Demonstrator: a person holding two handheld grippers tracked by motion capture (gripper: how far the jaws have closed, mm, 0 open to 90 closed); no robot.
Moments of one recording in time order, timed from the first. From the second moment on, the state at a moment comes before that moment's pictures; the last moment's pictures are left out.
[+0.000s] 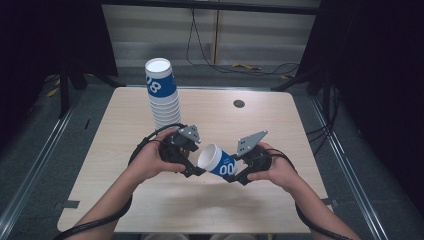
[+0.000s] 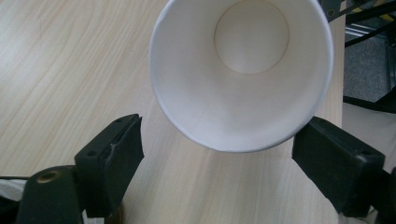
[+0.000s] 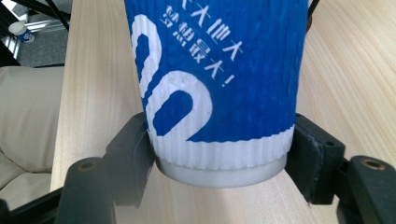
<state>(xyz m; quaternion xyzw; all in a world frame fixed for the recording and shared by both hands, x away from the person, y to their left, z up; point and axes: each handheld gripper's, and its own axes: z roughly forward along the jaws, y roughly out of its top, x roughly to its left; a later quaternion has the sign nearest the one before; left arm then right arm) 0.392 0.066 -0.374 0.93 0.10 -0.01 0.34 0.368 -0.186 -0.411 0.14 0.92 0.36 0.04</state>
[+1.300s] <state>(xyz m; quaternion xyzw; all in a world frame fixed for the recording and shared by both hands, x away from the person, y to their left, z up) 0.392 0.056 -0.373 0.93 0.08 -0.01 0.37 0.369 -0.178 -0.410 0.12 0.92 0.36 0.03</state>
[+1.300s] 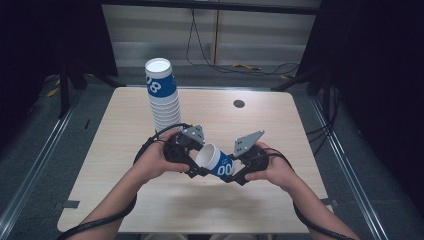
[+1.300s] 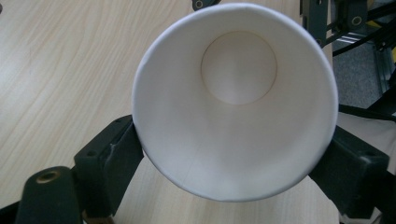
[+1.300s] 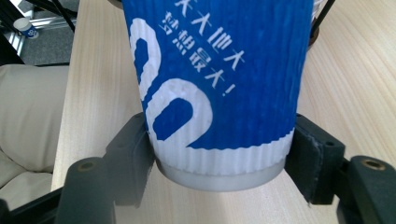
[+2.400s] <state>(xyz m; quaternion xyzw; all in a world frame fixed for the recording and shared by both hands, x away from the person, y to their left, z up) 0.390 0.051 -0.367 0.93 0.06 0.00 0.36 0.370 -0.176 -0.410 0.11 0.92 0.36 0.03</state>
